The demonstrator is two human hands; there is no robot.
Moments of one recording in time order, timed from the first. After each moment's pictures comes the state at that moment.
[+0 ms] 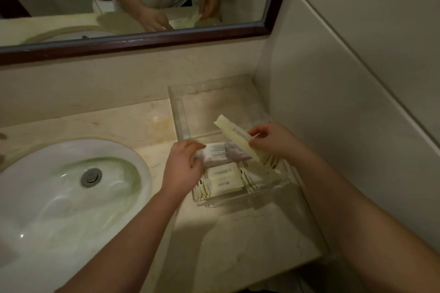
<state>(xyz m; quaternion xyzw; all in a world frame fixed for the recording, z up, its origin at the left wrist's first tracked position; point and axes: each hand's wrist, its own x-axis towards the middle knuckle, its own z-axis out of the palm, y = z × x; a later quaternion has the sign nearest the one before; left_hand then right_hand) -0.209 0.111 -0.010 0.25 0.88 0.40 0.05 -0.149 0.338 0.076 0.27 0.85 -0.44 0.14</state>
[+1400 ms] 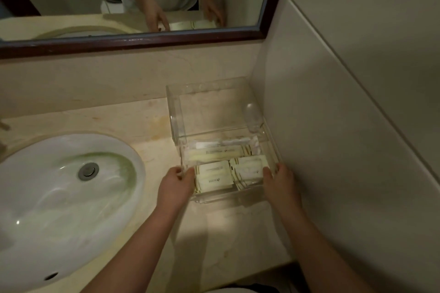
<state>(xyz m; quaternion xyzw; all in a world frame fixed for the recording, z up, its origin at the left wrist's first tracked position) -0.154 0.109 -0.010 -0.09 0.85 0.46 0.23 -0.057 0.326 -0.011 0.45 0.82 -0.36 0.01</state>
